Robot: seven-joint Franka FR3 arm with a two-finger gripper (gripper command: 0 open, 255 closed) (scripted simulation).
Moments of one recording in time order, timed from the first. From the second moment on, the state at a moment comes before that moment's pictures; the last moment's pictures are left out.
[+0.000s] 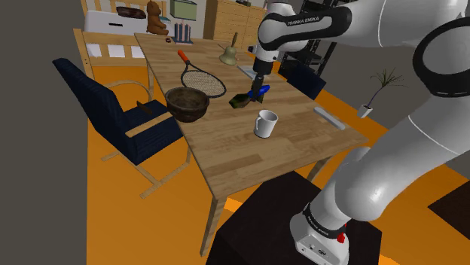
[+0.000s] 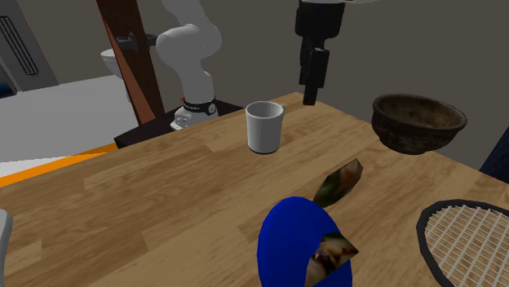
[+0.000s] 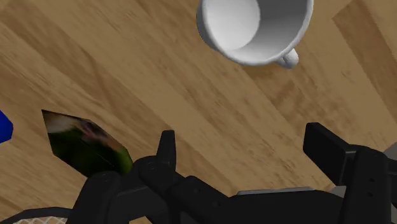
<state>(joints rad) 0.07 -0.17 -0.35 -2.13 -0.03 1.92 -0.77</state>
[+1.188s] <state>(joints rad) 0.02 0.37 -0.36 -1.70 0.10 2.01 -1.28</state>
